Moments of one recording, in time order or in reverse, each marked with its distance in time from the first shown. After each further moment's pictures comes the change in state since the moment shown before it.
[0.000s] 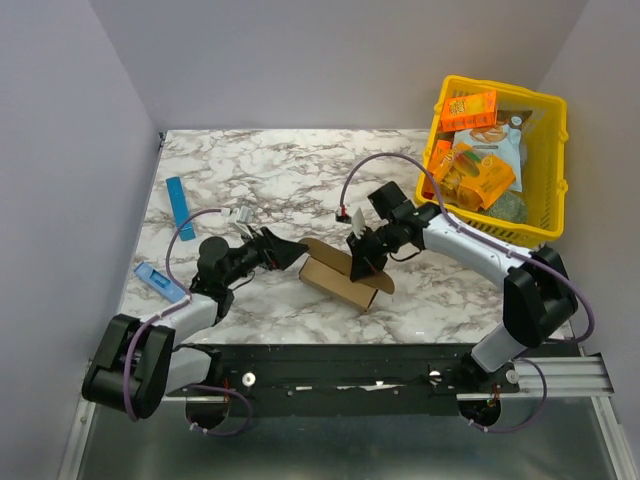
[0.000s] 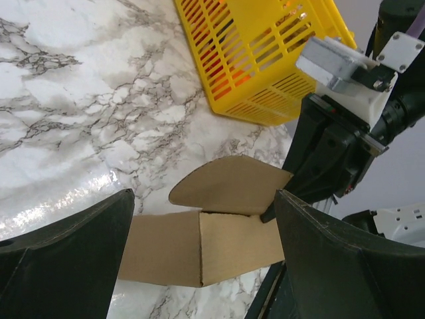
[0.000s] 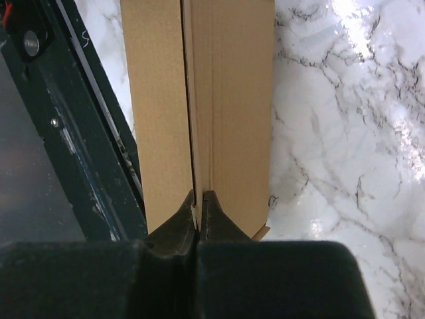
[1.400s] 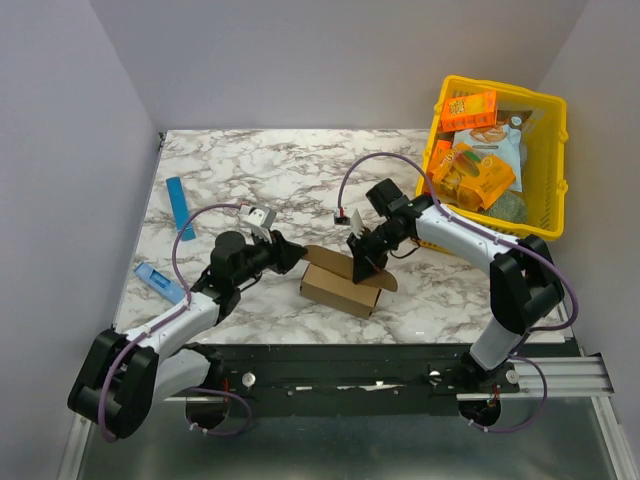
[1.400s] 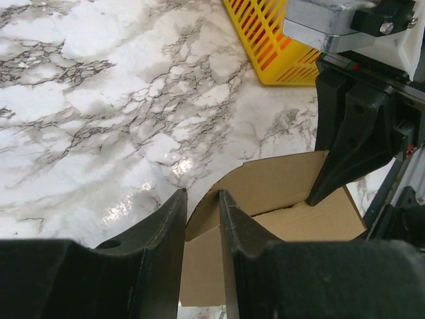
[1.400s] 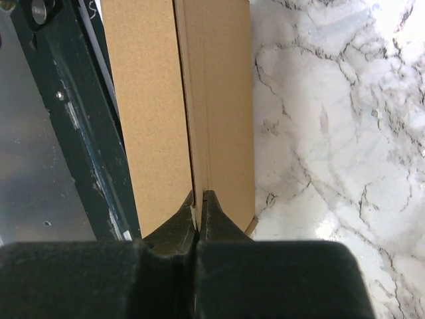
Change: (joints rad) left arm -0.146 -0.078 0.090 -0.311 -0.159 0.351; right arm -0.036 0.119 0.084 -0.117 -0.095 -0.143
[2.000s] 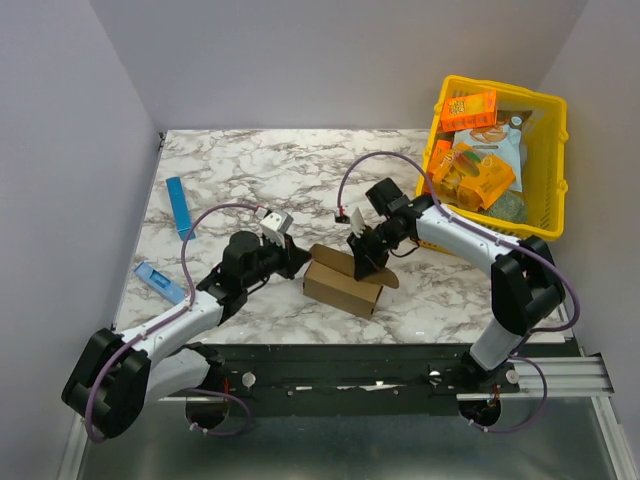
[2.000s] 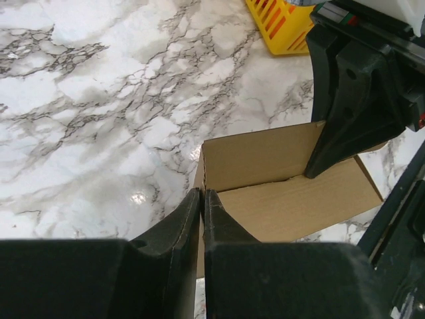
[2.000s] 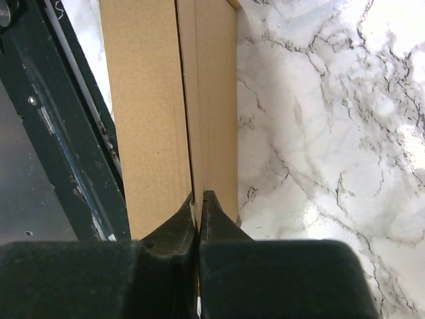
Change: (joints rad) left arm -0.128 -0.019 0.061 -0.176 -0.123 0.114; right arm -0.005 -0.006 0.000 0.011 0.083 0.014
